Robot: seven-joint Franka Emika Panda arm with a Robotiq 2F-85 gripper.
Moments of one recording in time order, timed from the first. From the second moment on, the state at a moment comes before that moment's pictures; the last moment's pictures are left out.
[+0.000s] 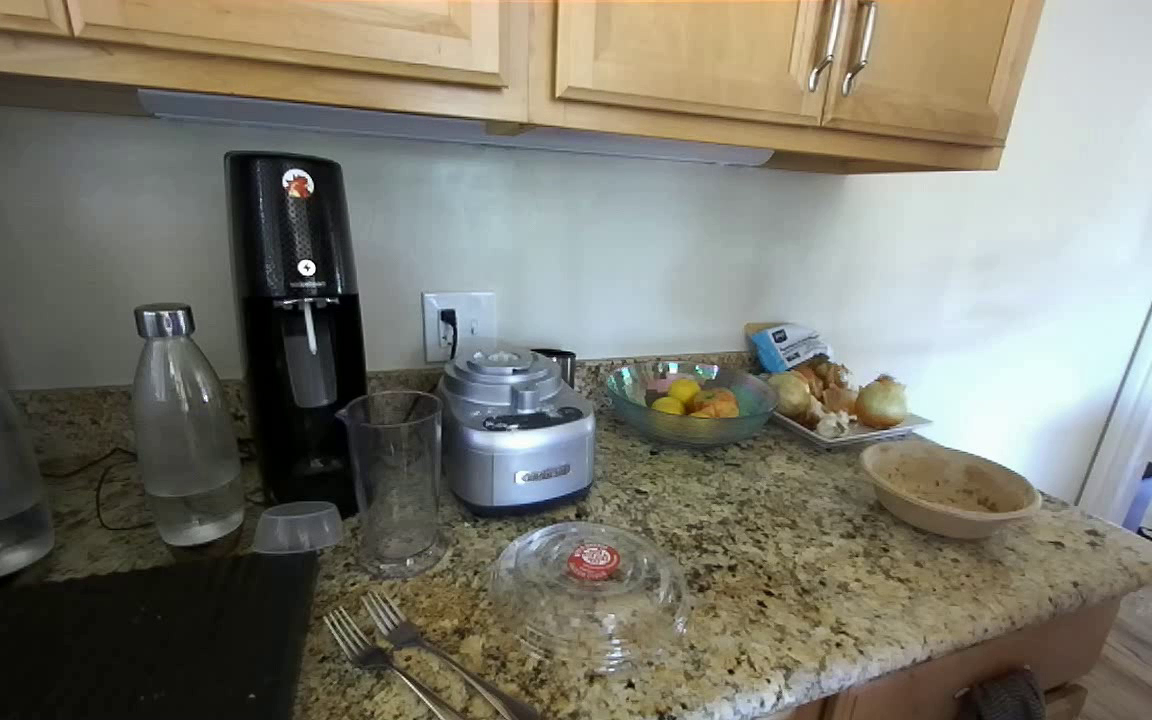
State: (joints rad) arm -0.17 -0.67 -0.22 -2.51 -0.21 1.81 -0.28
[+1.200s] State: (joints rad) arm -0.17 -0.38 -0.22 -2.64 -0.05 2.23 -0.03
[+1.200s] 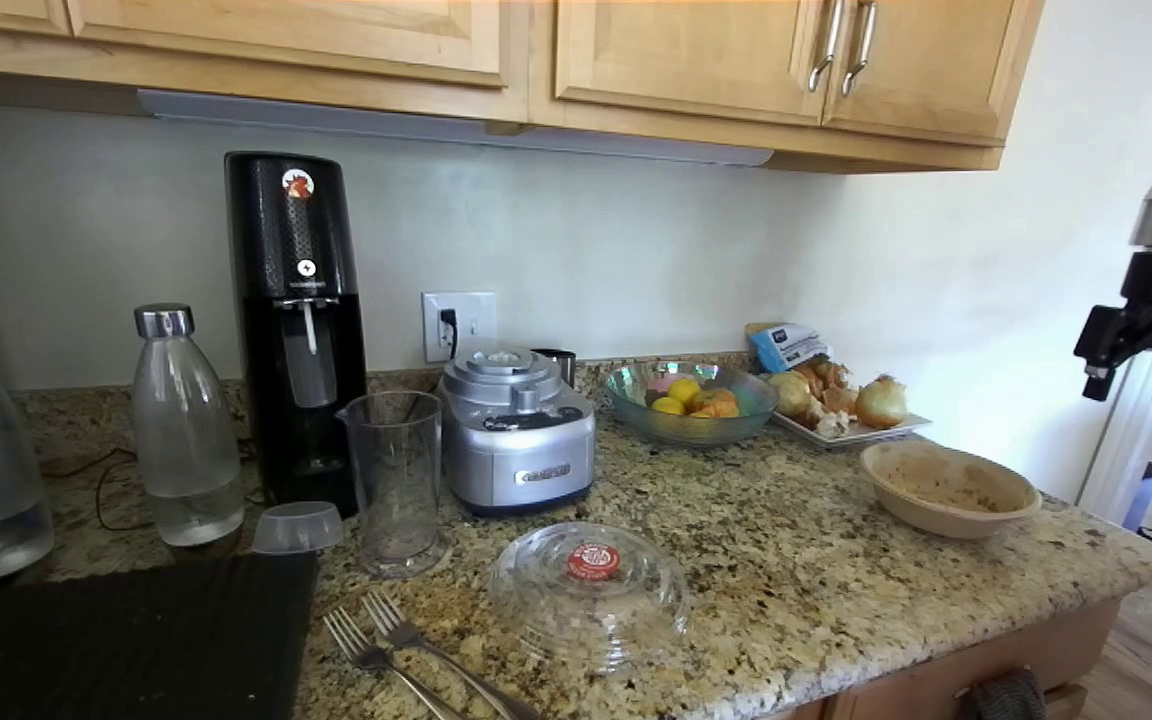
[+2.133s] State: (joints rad) arm -0.17 -0.22 -0.22 -2.63 0.18 2.29 -0.02
